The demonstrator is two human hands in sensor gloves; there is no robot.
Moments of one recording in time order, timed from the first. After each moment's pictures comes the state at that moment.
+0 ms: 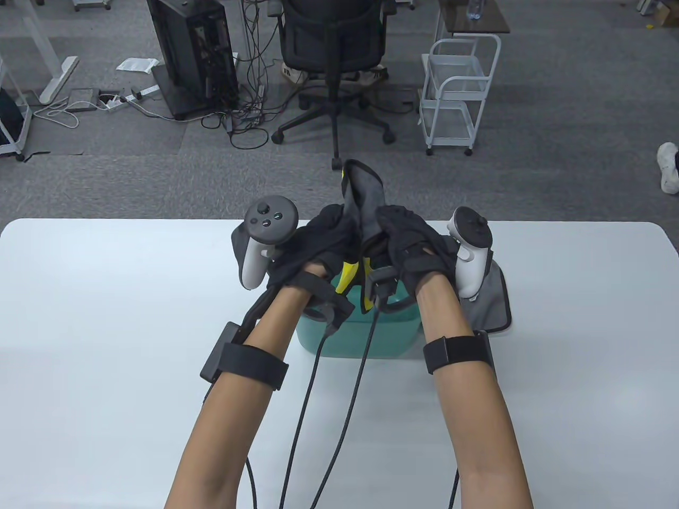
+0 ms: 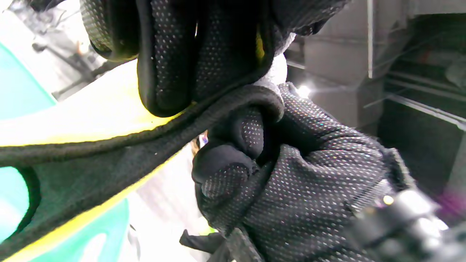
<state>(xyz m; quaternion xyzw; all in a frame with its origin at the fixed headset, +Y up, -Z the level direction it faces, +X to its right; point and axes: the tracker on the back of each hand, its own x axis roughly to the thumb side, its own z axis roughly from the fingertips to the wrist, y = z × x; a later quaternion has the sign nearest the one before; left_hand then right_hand) -0.099 -0.534 -0.442 -0.01 -0.15 0.50 0.85 0.118 -0.565 -0.466 0.00 0.07 0.69 0.72</state>
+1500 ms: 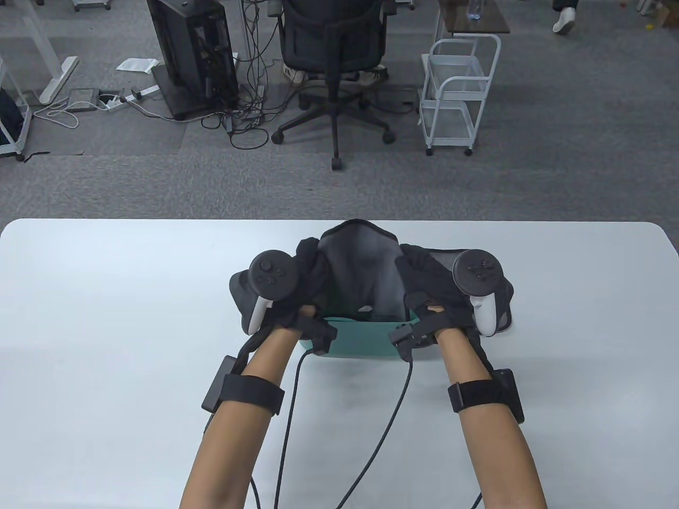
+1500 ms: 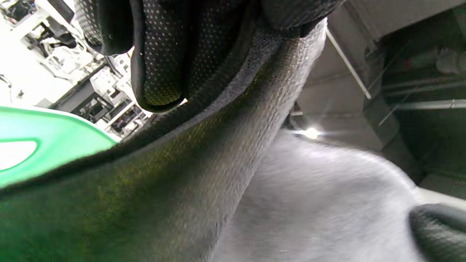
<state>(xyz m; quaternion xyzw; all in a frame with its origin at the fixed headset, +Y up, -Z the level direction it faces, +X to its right) -0.125 -0.599 -0.431 0.14 -0.06 0.40 0.91 0.153 -0.607 -0.433 0.04 -0.13 0.82 0.56</state>
